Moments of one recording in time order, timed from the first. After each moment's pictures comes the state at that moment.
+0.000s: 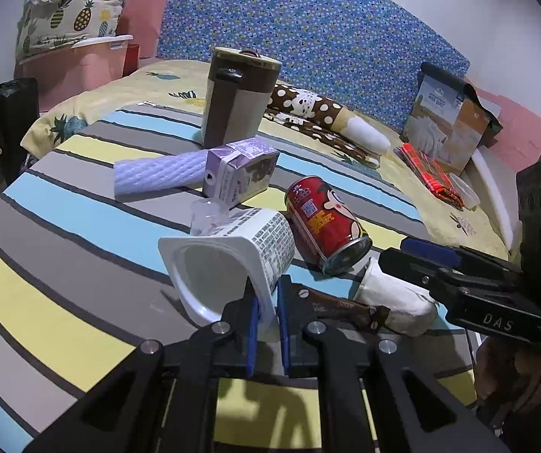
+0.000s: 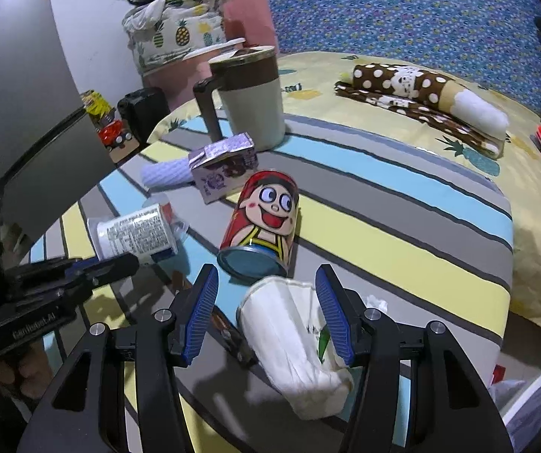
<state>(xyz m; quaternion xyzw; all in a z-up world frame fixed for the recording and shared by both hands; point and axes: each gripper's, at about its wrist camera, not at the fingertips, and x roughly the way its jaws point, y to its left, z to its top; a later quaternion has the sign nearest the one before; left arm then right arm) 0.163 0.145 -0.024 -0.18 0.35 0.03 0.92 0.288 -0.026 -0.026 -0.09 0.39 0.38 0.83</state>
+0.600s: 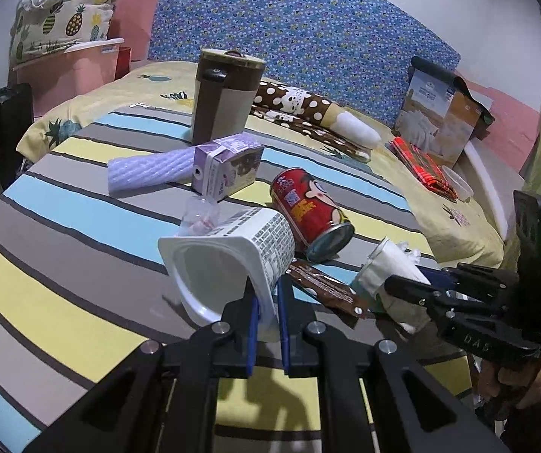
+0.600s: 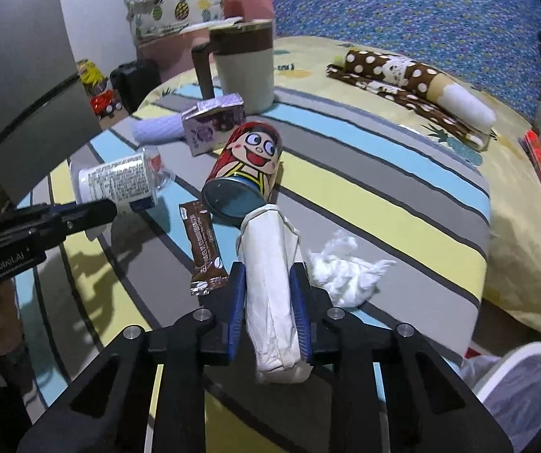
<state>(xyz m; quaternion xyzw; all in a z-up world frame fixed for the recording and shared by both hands) 0.154 0.134 -0.019 -0.16 0.35 0.02 0.92 0.271 -0.046 -0.032 -0.14 0.40 0.35 0.83</state>
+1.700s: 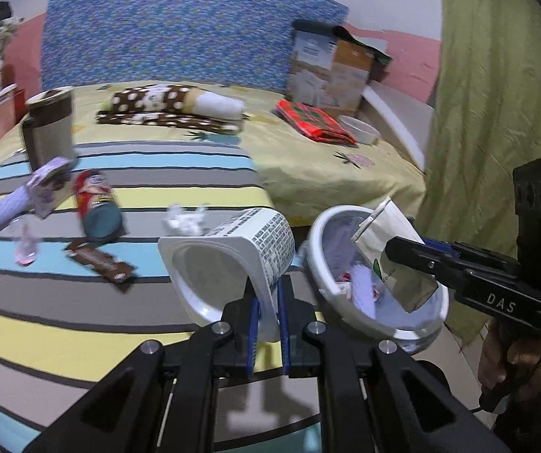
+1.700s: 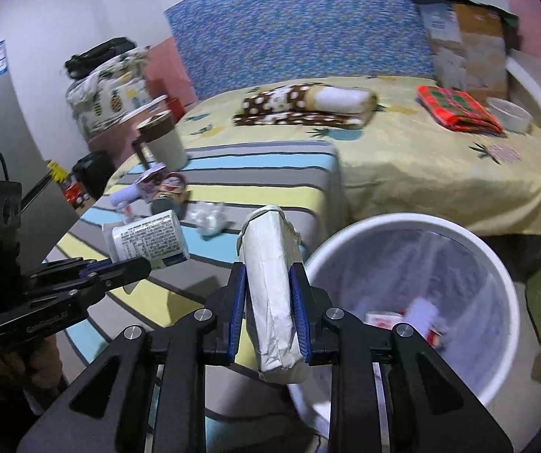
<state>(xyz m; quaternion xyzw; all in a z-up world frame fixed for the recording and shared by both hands) 0.136 -0.039 0.020 -0.08 0.35 -0.15 0.92 0.209 -0.199 0.001 0.02 0.36 0.25 0.90</state>
